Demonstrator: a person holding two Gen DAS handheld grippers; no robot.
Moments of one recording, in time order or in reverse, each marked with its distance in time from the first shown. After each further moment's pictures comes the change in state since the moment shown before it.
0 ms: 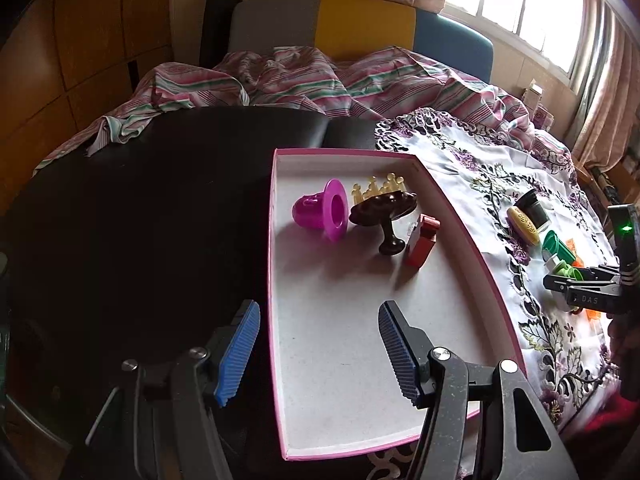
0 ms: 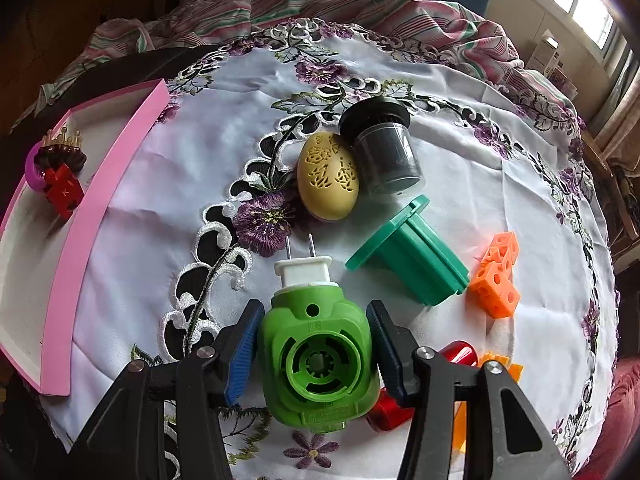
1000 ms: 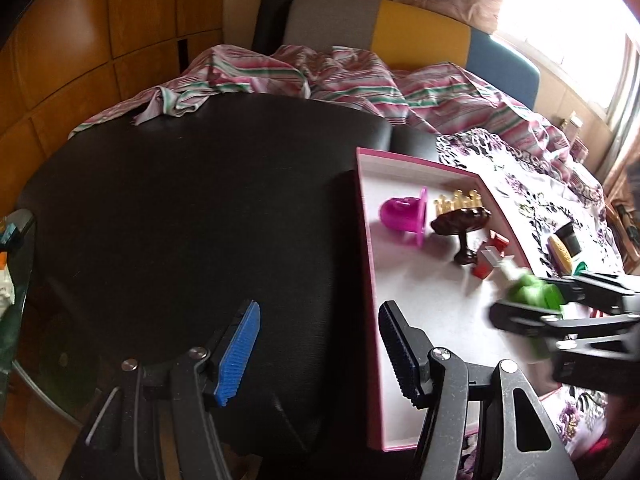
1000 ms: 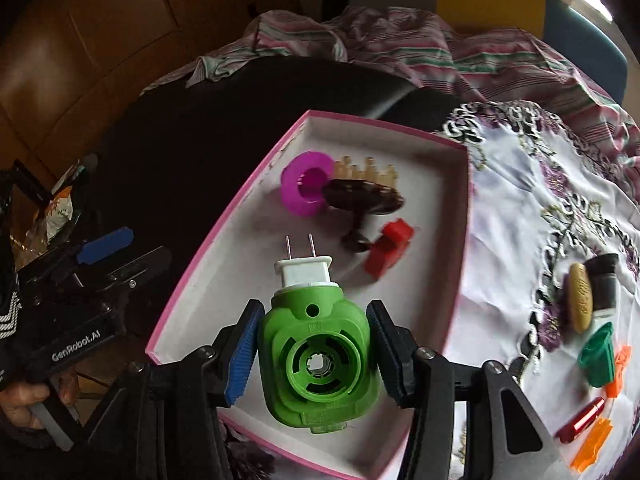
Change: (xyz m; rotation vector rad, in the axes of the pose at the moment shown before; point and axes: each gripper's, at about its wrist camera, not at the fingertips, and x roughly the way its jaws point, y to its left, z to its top) left arm -0.004 0.061 -0.011 -0.138 -0.006 0.083; right arm -0.045 0.221 0.038 -0.265 -0.044 0.363
